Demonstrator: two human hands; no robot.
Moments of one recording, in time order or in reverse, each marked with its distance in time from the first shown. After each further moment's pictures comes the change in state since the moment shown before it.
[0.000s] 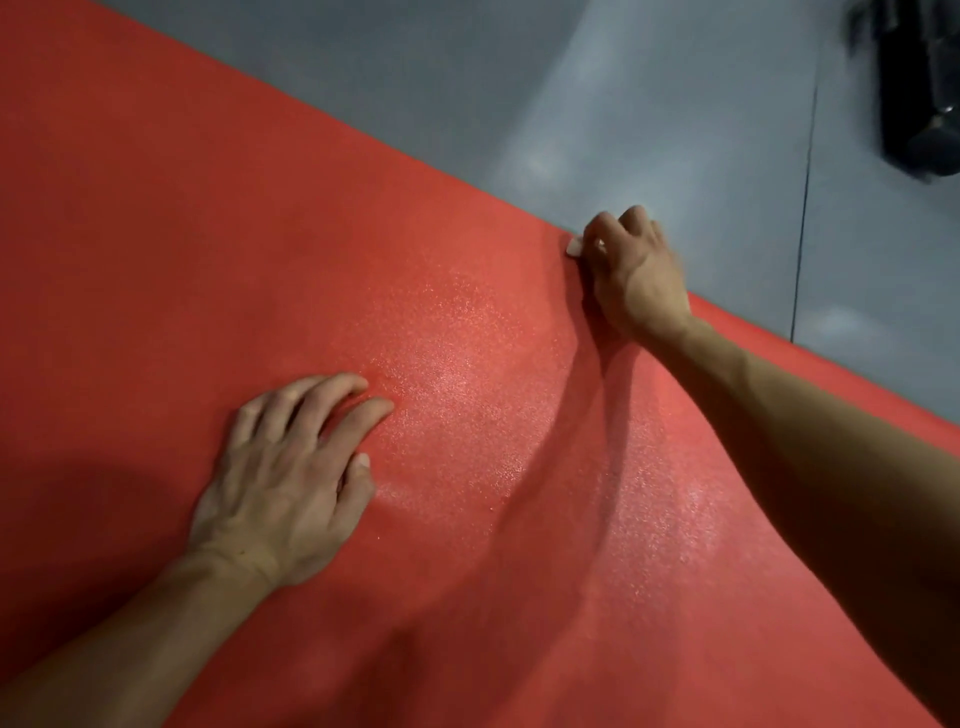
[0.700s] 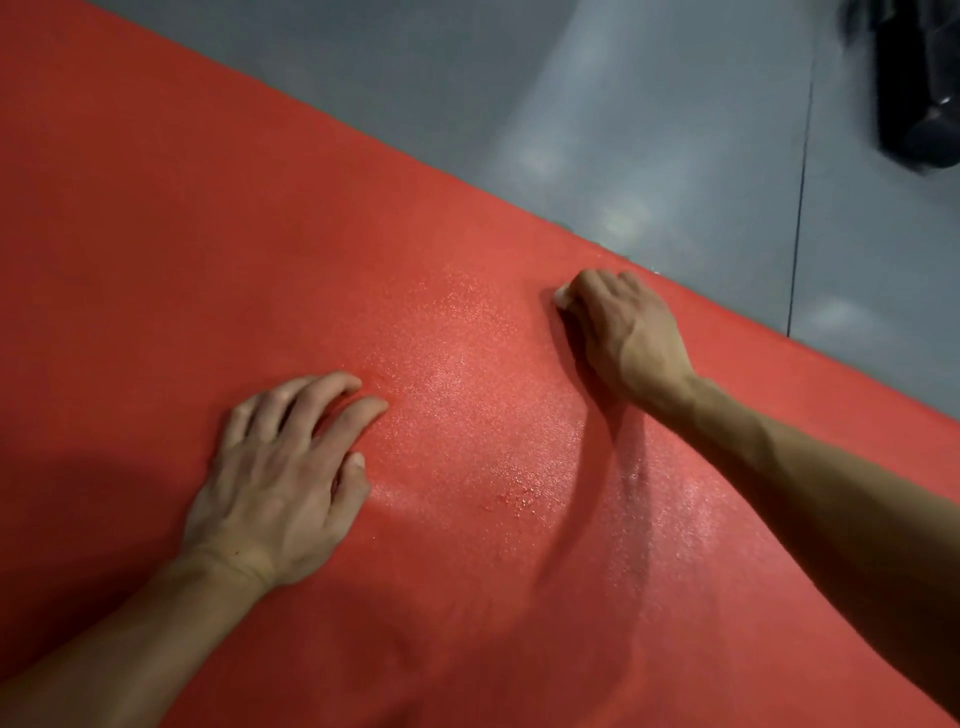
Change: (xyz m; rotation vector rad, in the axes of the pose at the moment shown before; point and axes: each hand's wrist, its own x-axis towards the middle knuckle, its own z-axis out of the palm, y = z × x) left_hand 0.001 0.002 0.001 -0.008 0.017 -0.006; right_hand -0.059 -0.016 -0.020 0.011 -0.102 -0.228
